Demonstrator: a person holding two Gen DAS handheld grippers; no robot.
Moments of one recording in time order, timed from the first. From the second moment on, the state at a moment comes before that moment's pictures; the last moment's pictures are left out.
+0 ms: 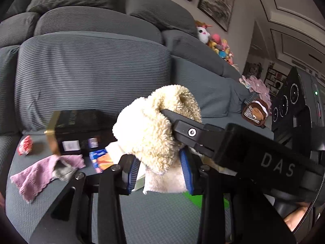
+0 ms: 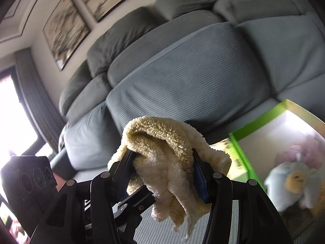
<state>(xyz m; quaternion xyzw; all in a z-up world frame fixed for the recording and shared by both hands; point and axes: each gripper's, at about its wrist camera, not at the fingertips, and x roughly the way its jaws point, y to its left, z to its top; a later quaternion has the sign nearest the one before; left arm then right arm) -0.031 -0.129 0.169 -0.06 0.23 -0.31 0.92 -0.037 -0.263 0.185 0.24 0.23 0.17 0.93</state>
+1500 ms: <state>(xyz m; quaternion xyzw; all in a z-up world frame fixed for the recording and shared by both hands) 0.005 -0.231 0.166 -0.03 0.32 -0.37 0.87 -0.076 -0.417 0.144 0.45 0.15 -0.06 0.88</state>
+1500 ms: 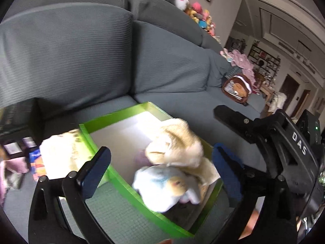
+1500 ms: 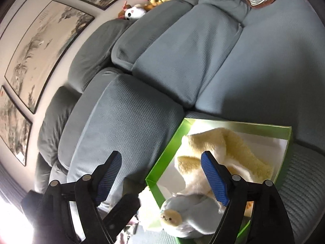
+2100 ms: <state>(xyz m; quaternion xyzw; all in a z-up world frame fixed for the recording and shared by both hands) -0.019 -0.017 0.142 -0.15 0.40 -0.11 0.90 -0.059 -0.356 0.169 0.34 0.19 -0.06 0.92</state>
